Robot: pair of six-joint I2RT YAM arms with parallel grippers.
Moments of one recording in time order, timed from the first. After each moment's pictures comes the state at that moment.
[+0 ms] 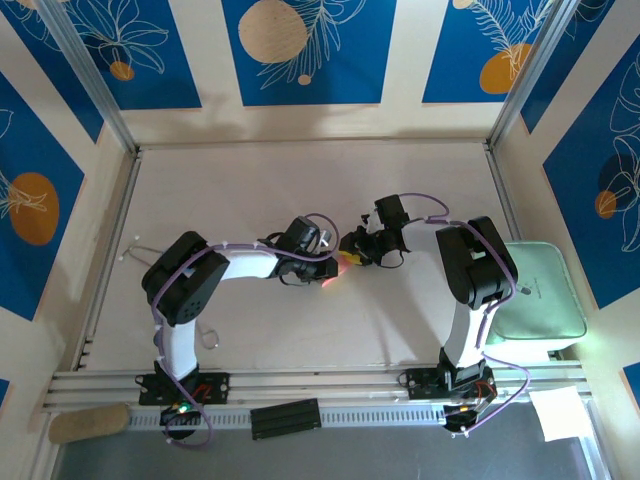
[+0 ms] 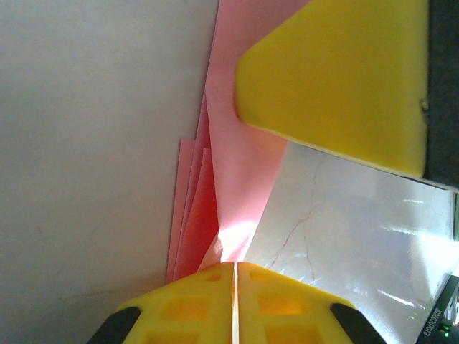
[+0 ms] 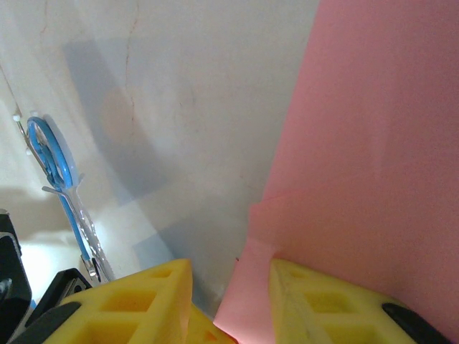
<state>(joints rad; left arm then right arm) -0.74 1.91 1.02 0.00 0.44 -0.74 0.33 1.88 0.96 -0.16 -0.69 0.75</state>
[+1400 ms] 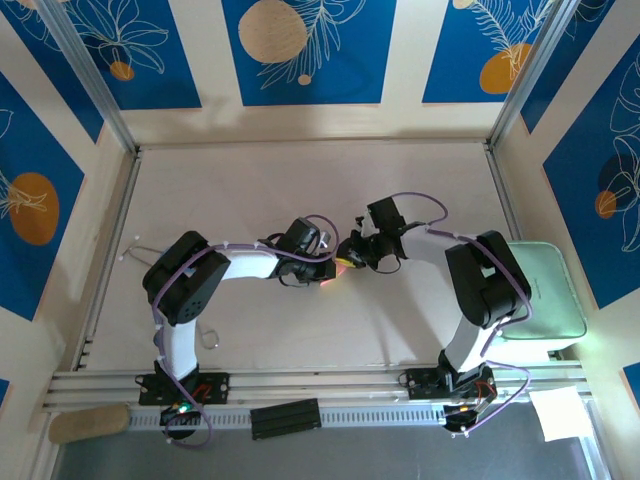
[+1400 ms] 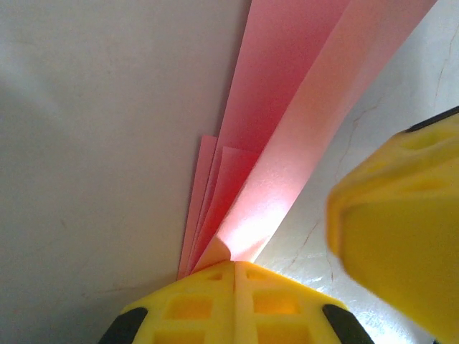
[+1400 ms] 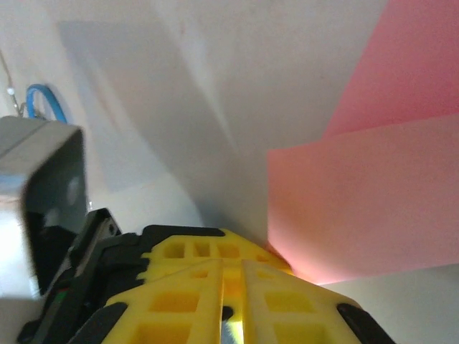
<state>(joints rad) -0.74 1.92 1.02 -0.02 0.42 -0.73 0.41 1.74 0.92 -0.22 -0.62 0.79</state>
